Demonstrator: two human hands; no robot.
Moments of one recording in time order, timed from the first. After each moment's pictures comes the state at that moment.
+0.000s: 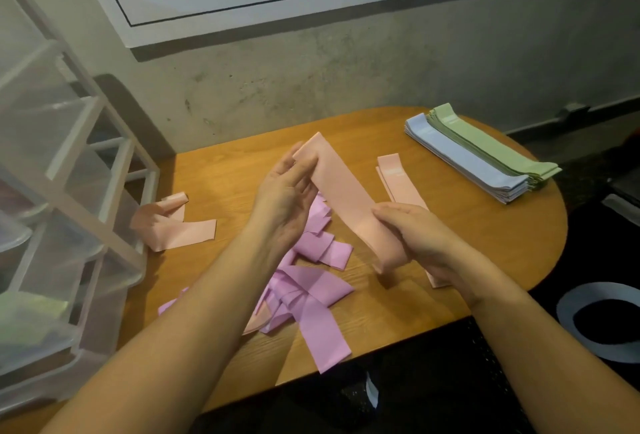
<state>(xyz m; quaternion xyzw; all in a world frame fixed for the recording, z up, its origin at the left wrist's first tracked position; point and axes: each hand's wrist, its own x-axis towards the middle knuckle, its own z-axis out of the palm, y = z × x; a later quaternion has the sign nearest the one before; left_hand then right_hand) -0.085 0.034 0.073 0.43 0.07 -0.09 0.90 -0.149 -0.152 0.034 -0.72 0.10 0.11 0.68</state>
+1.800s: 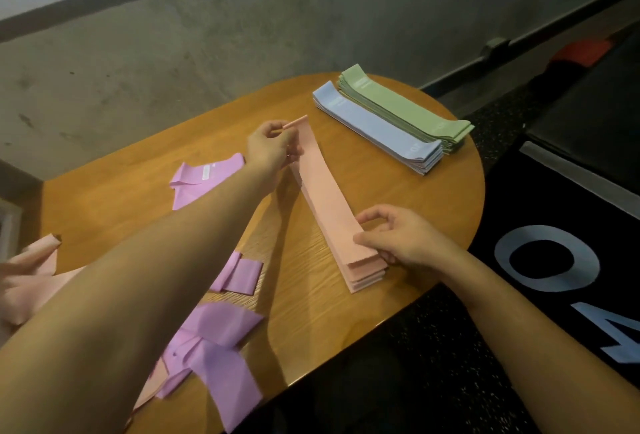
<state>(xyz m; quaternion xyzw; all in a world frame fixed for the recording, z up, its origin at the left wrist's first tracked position) 0.047 -0.130 -0.002 0.77 0.04 -0.10 0.63 -0.156 -0.281 -0.010 -0.78 0.17 0.16 0.58</state>
